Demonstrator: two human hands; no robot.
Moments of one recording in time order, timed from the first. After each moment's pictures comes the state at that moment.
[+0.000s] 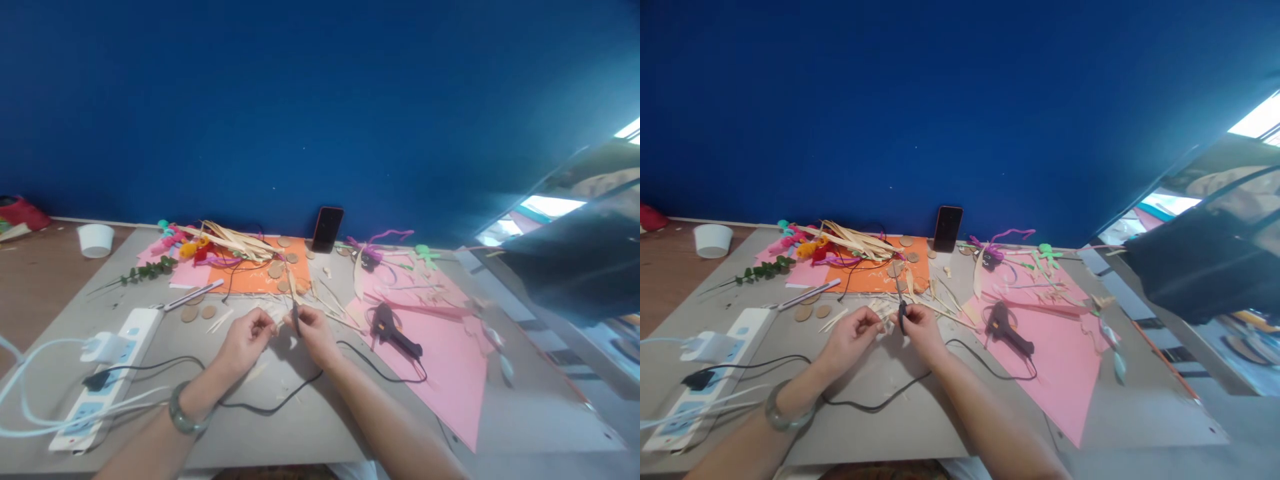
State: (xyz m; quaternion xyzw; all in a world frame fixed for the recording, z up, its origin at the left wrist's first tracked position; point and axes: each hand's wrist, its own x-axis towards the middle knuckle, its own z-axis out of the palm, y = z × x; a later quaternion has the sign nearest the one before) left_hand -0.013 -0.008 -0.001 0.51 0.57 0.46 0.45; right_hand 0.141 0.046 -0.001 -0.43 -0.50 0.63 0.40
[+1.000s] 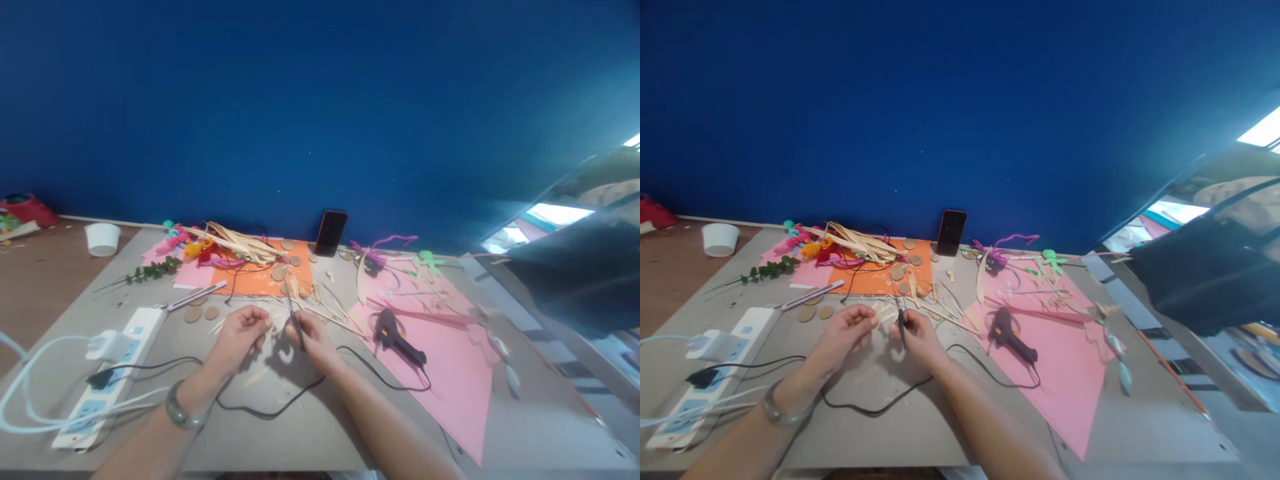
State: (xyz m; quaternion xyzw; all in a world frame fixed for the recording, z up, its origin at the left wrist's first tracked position) left_hand -0.022 -0.004 0.004 0.34 0.54 0.51 0.57; right_hand 0.145 0.042 0.005 -0.39 -0.59 0.63 0.32
